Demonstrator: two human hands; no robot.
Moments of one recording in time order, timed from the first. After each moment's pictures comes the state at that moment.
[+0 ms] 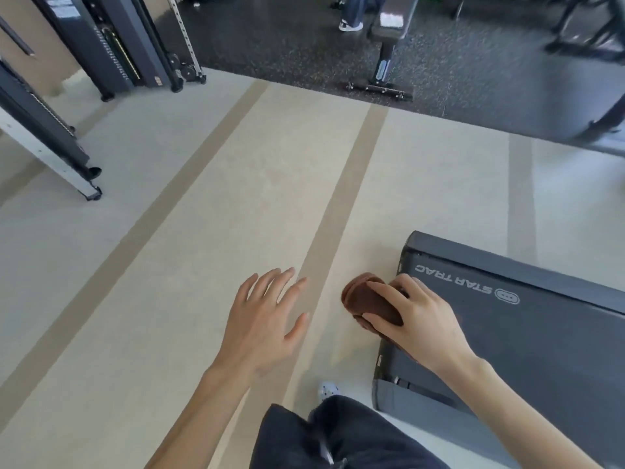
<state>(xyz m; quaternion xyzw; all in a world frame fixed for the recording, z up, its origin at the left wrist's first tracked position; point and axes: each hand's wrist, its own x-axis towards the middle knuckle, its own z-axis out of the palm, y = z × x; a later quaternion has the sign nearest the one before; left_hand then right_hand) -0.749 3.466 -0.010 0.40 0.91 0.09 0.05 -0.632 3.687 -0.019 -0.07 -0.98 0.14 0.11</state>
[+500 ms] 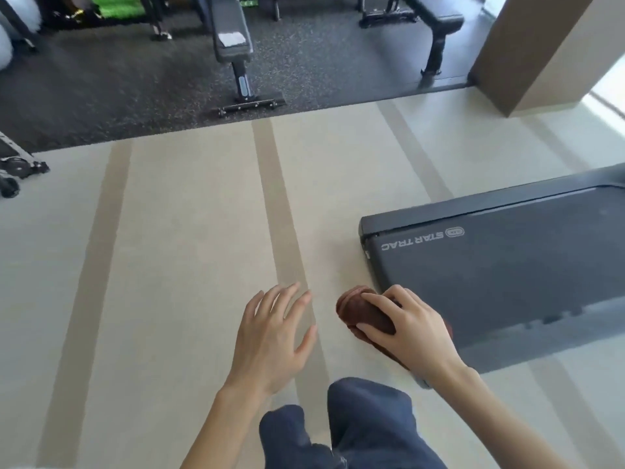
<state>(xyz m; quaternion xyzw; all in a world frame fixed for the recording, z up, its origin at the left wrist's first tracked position) -0.959 3.463 -0.012 0.61 0.78 0.09 0.10 -0.763 3.580 -0.020 -0.37 -0.91 0.13 0.12</state>
